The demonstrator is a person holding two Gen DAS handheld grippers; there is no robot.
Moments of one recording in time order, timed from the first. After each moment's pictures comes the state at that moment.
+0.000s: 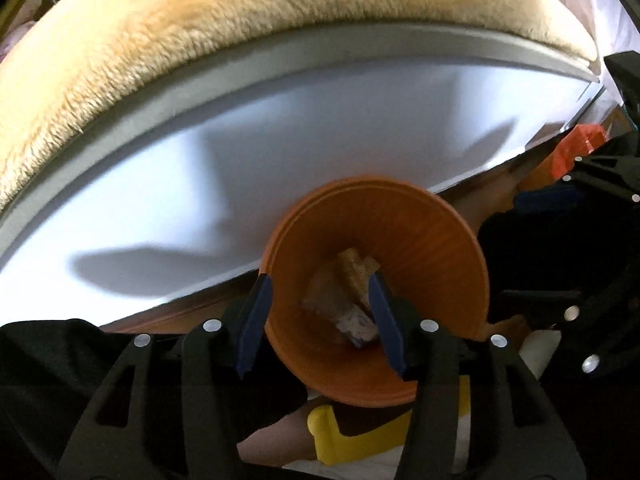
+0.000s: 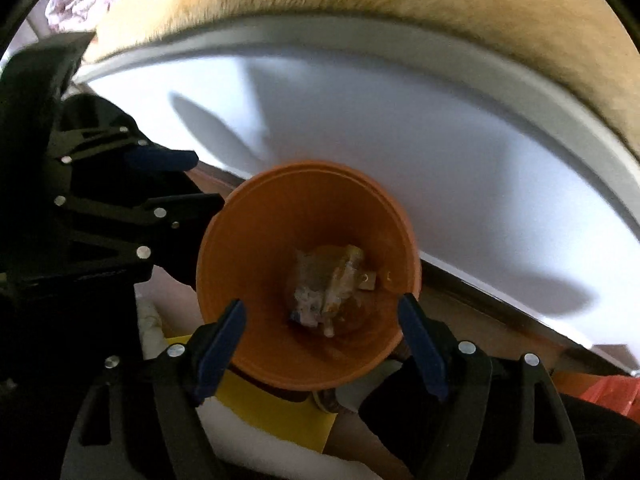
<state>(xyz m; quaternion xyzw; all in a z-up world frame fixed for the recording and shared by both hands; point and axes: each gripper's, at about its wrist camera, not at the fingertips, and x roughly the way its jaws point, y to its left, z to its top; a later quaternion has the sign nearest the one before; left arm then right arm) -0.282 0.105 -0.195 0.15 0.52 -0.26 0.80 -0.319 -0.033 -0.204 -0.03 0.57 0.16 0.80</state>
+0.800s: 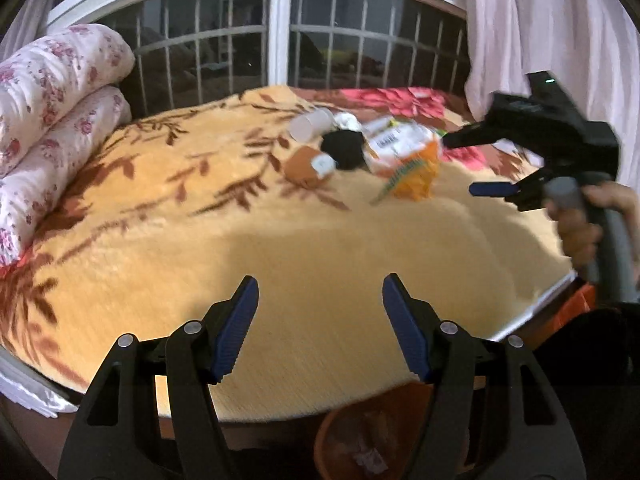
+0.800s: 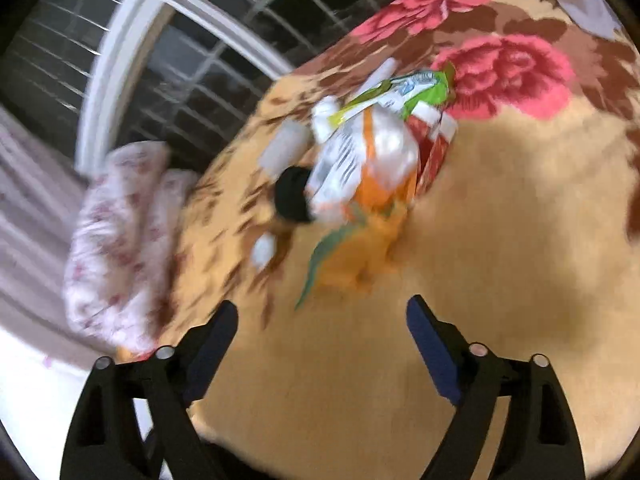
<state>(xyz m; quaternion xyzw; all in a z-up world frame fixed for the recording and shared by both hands) -0.214 0.138 -0.038 0.04 0.31 -0.20 0.93 -0.117 -0.132 -0.050 0.33 0.42 0.09 0.84</state>
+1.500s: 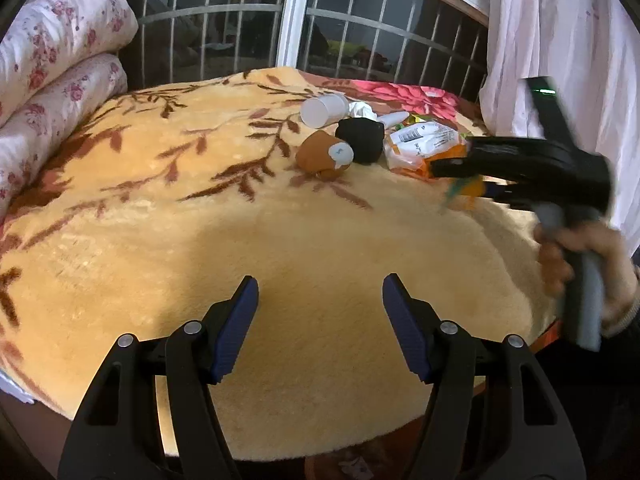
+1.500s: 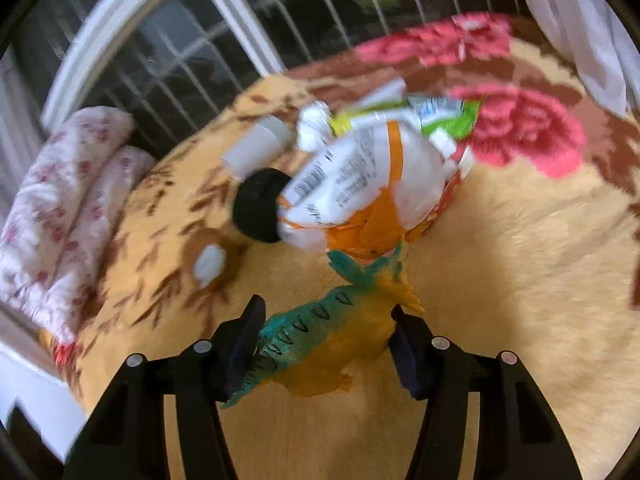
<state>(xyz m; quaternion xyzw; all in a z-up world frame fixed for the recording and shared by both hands) -0.177 0.148 -0.060 -0.01 0.34 -0.21 0.92 -0.112 -0.106 -0.055 0.20 0.39 0.03 0.90</state>
